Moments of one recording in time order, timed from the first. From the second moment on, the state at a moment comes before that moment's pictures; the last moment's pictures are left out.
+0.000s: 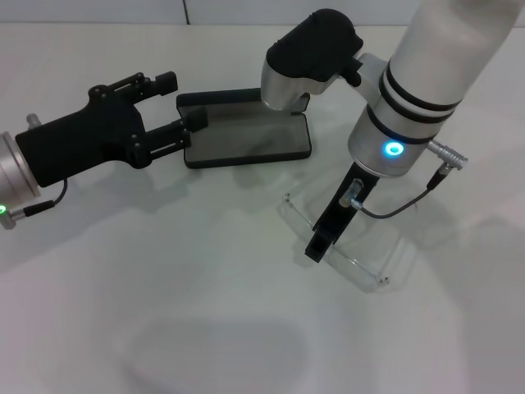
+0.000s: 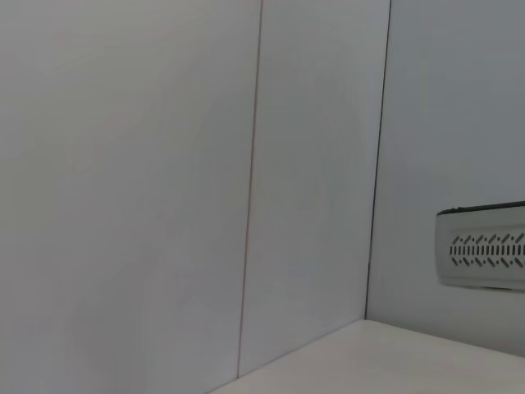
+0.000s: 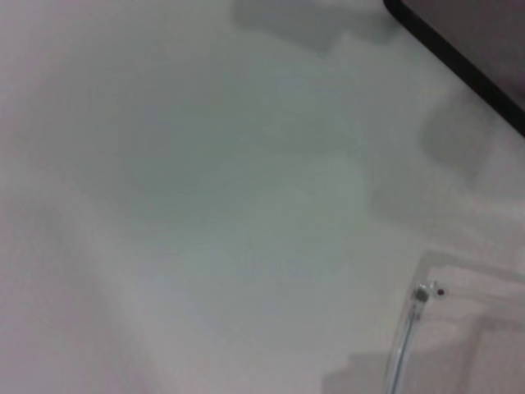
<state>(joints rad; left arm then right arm) -0.36 -2.08 0.85 0.71 1.55 1.49 -1.17 1.13 2.03 -1.86 -0.85 -2.20 -1.38 2.81</state>
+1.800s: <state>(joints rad) -0.34 -2.08 0.85 0.91 1.35 1.70 -1.30 0.71 2.03 -1.65 -1.61 -2.32 -1.55 2.67</state>
